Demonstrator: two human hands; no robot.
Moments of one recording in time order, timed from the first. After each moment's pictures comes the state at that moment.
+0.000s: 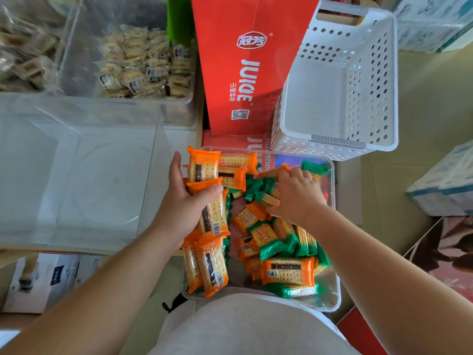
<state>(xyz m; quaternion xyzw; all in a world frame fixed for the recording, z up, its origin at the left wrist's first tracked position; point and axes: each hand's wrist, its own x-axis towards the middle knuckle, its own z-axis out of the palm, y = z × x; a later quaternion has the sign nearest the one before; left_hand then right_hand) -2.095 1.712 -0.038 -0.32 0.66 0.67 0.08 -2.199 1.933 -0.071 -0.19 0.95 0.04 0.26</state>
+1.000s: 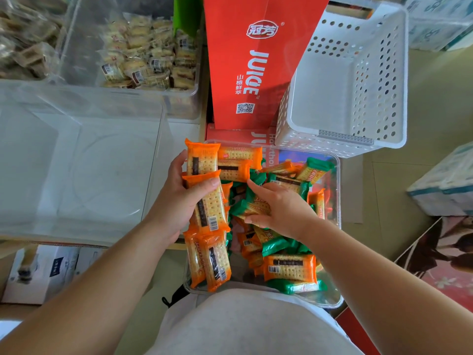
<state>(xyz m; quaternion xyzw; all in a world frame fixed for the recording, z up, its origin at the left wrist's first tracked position) -2.091 1.700 -0.034 -0.29 0.64 0.70 0.10 -2.167 1.925 -0.081 -0.31 0.89 -0.13 0.30</state>
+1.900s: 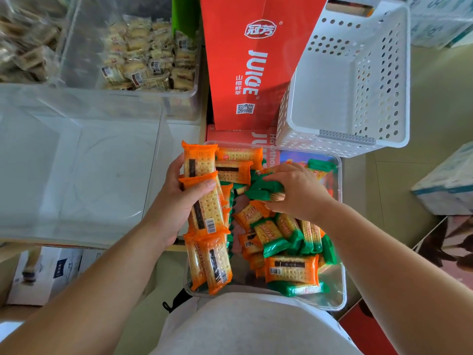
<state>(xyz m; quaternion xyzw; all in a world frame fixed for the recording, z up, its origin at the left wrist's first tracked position) -2.088 1.696 -0.039 -0.28 0.64 0.70 0.10 -2.203 1.934 -0.068 -0.28 0.92 -0.13 0.24</state>
